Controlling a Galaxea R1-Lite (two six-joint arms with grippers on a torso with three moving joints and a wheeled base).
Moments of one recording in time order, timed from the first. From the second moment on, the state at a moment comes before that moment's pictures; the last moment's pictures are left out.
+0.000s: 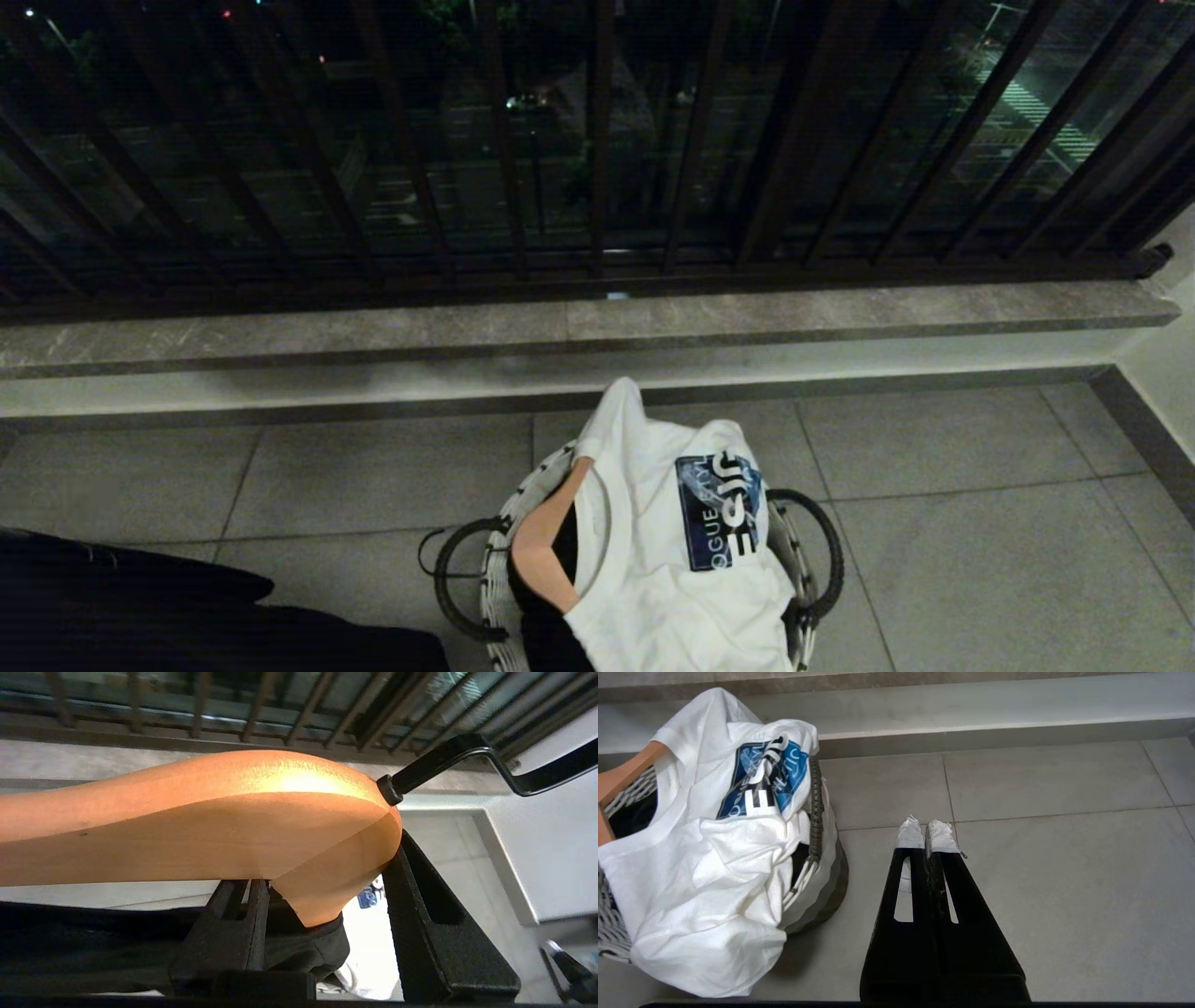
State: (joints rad) left arm -0.29 0.69 -1.41 0.64 -0.06 -0.28; right arm -0.01 0.00 0.00 0.00 -0.02 0.04
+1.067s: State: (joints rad) left arm -0.24 0.69 -1.39 0.64 -0.06 -0.26; right arm -0.01 0.00 0.00 0.00 -0.02 0.04
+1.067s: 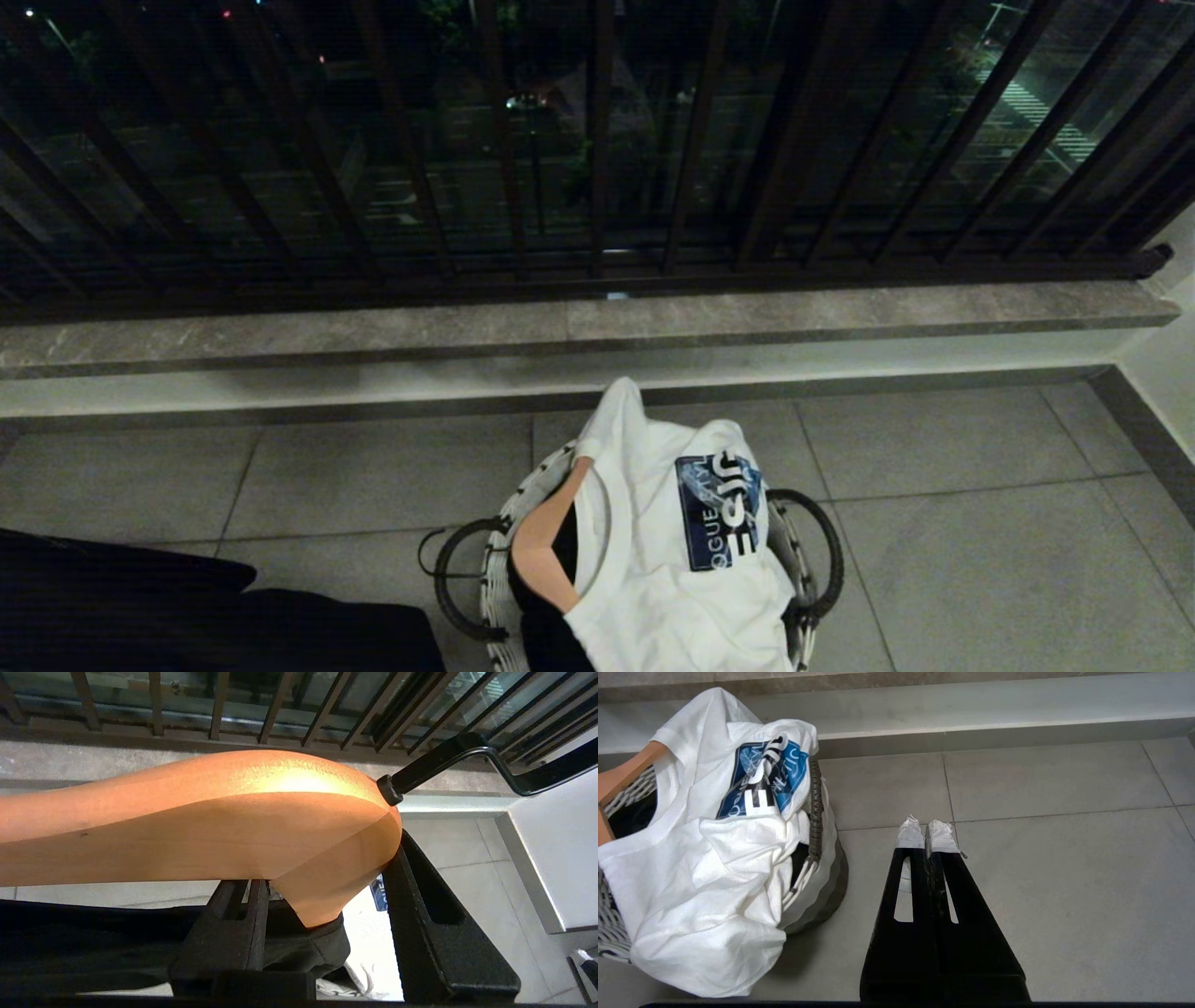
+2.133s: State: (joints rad) left arm -0.25 0.70 -1.40 0.64 -0.06 -0.22; right arm -0.01 0.00 0.00 0.00 -0.02 0.04
